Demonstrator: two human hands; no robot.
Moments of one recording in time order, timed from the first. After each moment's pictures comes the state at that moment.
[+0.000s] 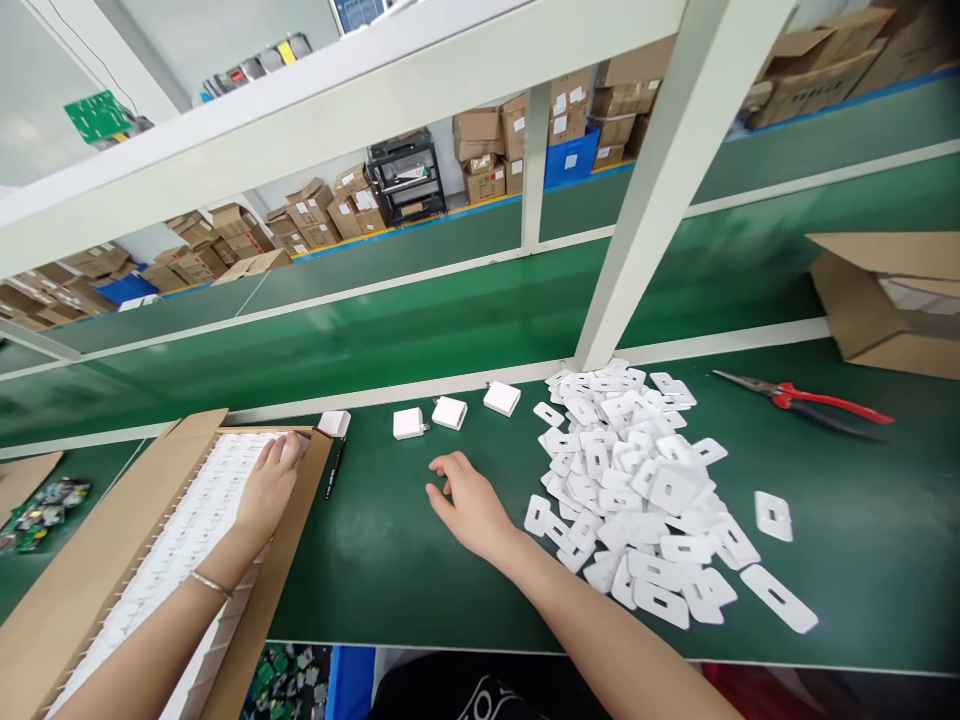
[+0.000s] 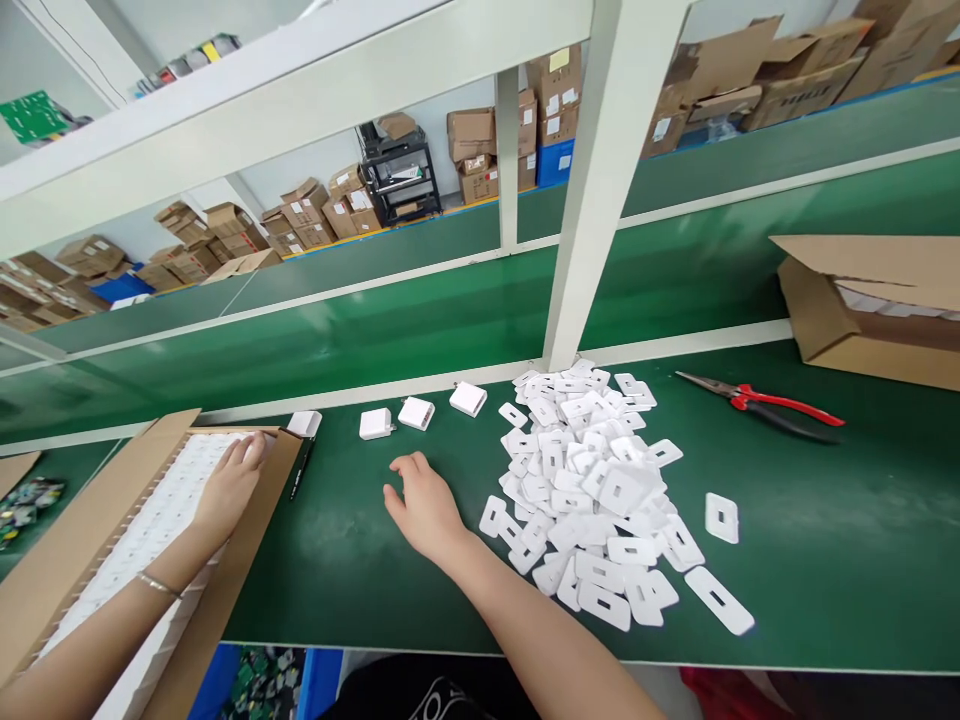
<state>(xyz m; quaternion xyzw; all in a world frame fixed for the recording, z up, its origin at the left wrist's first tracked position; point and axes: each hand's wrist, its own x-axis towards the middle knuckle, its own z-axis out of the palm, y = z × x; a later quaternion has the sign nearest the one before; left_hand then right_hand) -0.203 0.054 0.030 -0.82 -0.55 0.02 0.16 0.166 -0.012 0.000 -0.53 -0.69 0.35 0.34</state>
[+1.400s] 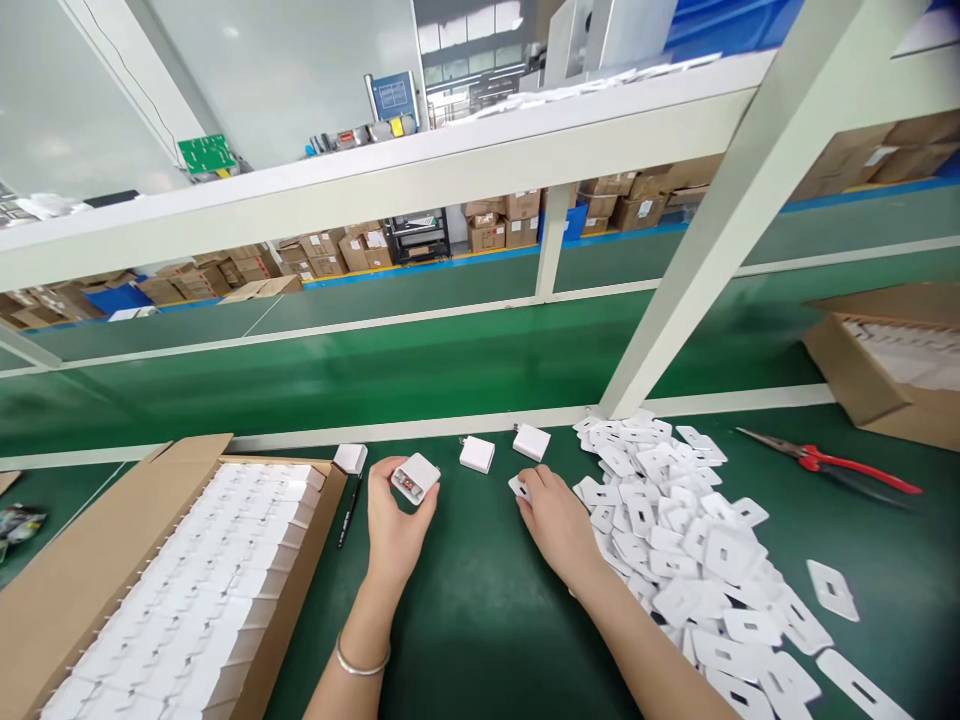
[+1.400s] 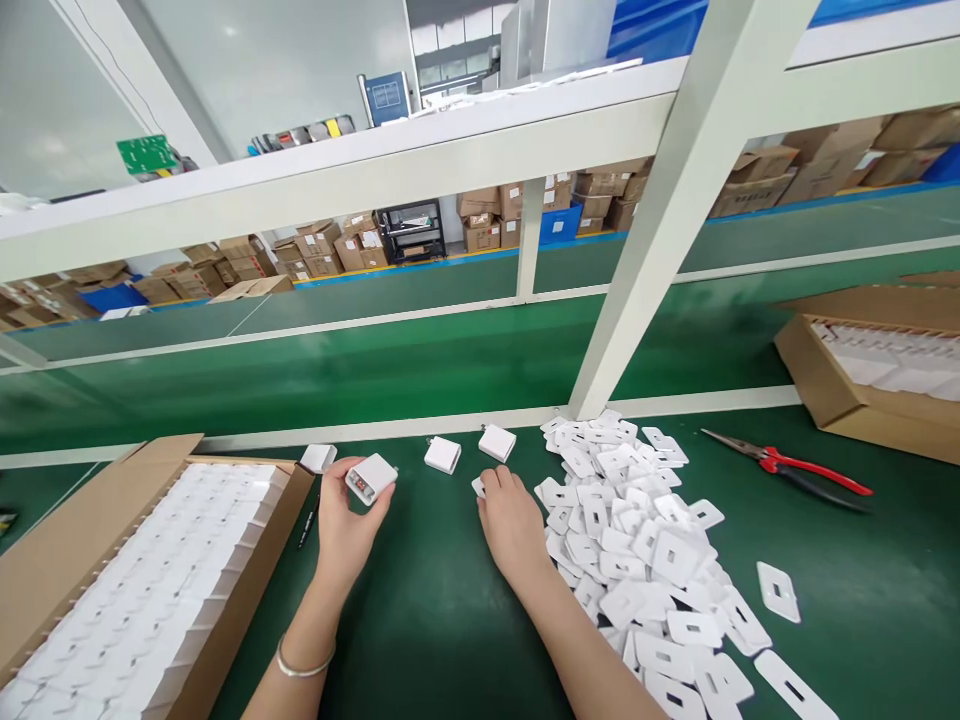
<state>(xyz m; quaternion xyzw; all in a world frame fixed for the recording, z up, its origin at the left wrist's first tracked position) -0.020 0.036 0.021 -0.64 -0.56 -0.51 -0.14 0.217 0.021 -0.010 -0.67 -0.72 0.04 0.17</state>
